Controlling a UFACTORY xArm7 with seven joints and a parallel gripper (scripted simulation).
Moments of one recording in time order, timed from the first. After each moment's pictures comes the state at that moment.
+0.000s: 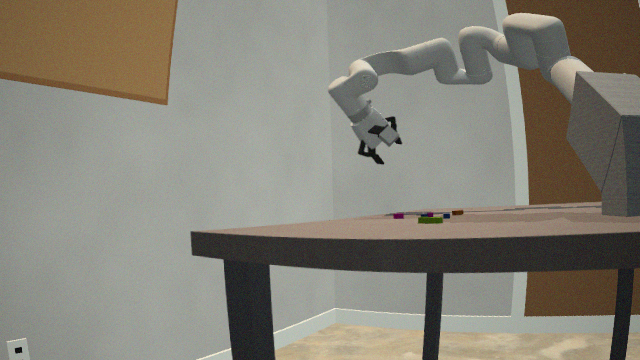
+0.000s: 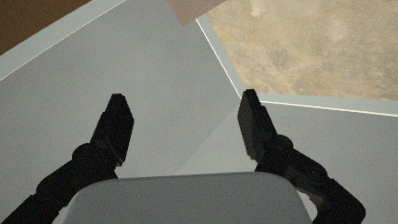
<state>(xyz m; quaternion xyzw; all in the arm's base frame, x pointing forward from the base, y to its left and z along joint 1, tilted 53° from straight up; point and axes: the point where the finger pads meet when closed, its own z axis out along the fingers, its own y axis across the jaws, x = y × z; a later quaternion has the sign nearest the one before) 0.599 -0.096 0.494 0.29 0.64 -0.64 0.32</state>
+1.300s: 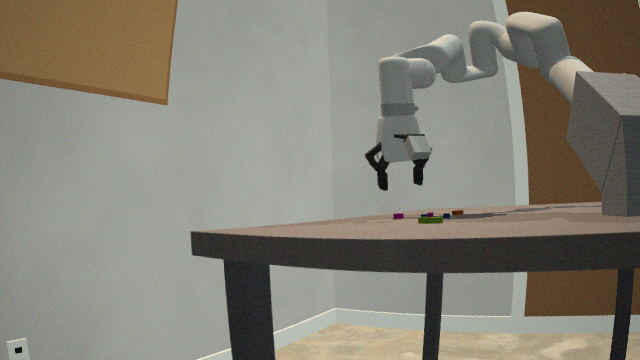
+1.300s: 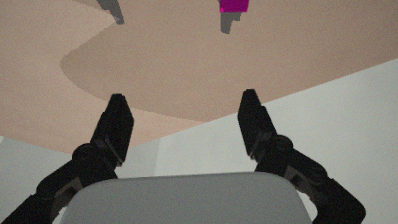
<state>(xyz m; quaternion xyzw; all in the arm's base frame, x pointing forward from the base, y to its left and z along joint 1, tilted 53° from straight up) 0.499 0.015 0.114 0.22 0.81 -0.37 0.40</state>
